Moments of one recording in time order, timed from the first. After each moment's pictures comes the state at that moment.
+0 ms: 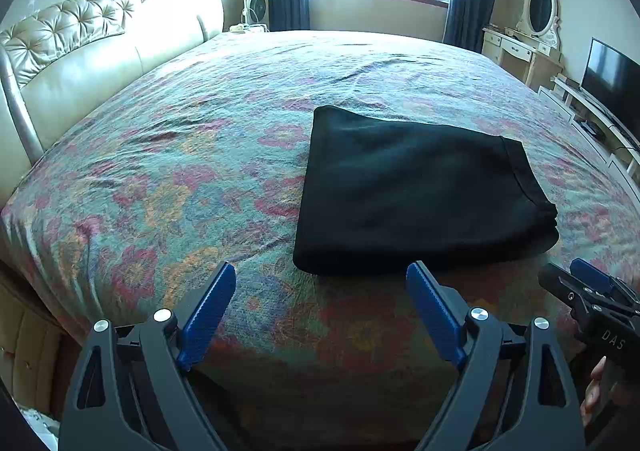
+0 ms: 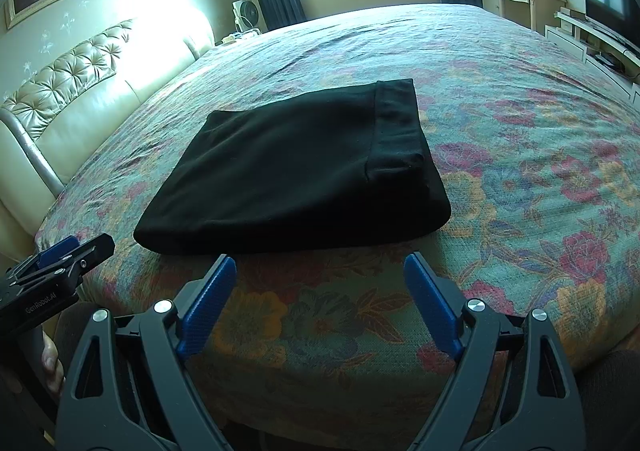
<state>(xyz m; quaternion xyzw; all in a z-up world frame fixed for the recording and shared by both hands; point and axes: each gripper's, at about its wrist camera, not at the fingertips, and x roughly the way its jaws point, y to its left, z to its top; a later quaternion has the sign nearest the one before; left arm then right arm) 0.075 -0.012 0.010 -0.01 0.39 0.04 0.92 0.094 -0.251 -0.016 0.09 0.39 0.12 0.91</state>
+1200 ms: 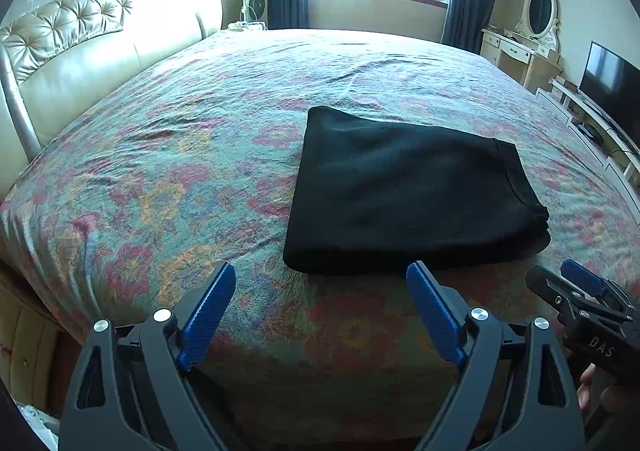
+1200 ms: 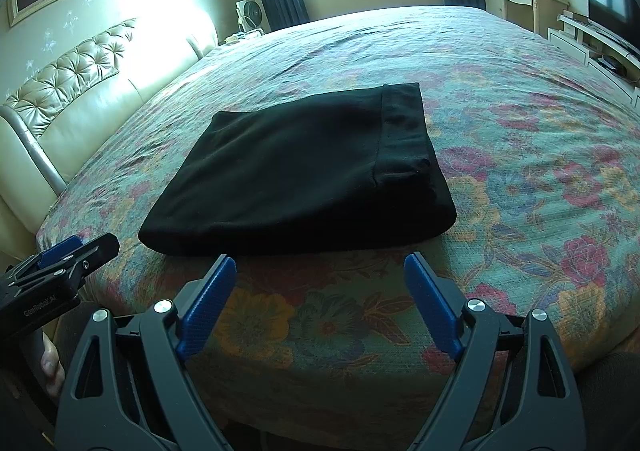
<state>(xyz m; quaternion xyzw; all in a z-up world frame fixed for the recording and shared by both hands) 0.077 -0.017 0.014 -0.02 0.39 0.03 0.92 0.094 -0.249 -0.012 0.08 0.39 0.12 0.91</state>
